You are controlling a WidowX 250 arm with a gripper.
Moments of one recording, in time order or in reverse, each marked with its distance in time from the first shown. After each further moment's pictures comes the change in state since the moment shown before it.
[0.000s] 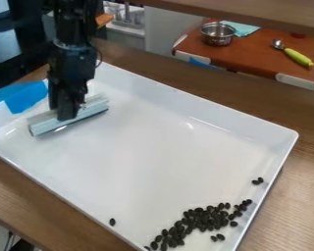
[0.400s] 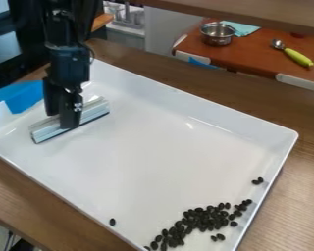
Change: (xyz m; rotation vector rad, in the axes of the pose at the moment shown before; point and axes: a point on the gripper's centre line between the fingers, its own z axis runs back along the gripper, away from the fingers) arm -0.002 -0.001 -0.004 -0.150 -0.041 -0.053
